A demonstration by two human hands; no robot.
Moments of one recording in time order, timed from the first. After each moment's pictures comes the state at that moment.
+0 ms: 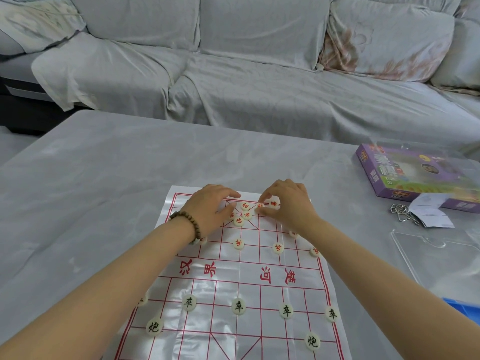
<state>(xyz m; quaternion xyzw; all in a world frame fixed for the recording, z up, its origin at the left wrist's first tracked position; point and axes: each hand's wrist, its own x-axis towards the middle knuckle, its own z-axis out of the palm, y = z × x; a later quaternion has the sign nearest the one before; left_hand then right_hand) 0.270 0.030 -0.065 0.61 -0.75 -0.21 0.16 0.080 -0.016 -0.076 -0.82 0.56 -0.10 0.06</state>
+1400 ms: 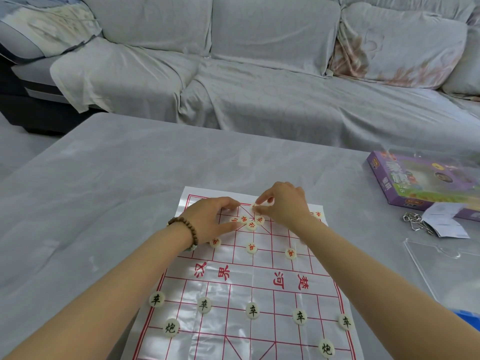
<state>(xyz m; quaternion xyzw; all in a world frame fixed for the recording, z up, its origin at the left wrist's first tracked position) 0.299 0.035 -0.076 0.61 -0.72 -0.28 0.15 0.120 -0.023 -0.069 -0.79 0.61 -0.09 0.09</state>
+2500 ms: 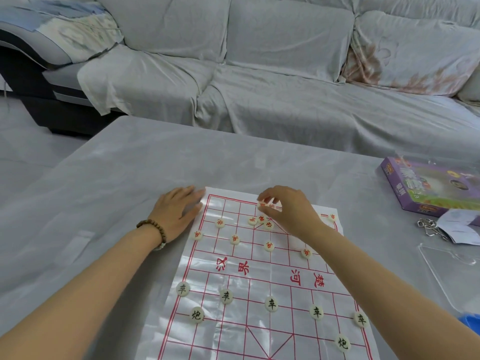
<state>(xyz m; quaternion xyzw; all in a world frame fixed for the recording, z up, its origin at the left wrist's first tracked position) 0.395 0.051 -0.103 0.68 -0.71 -0.14 0.10 0.137 0.007 -0.055 -0.83 0.52 -0.13 0.15</state>
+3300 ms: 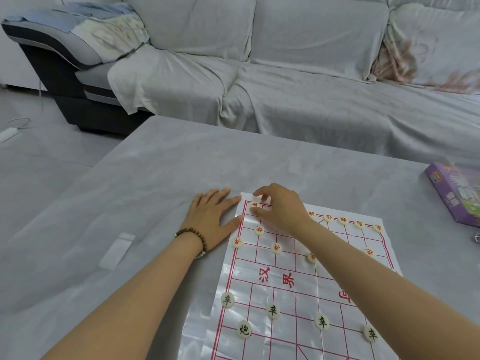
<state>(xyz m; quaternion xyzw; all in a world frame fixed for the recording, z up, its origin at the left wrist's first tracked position) 0.404 0.046 -0.119 0.68 -0.72 -0.09 0.10 0.227 -0.012 -0.077 -0.83 0.52 -0.11 0.16</state>
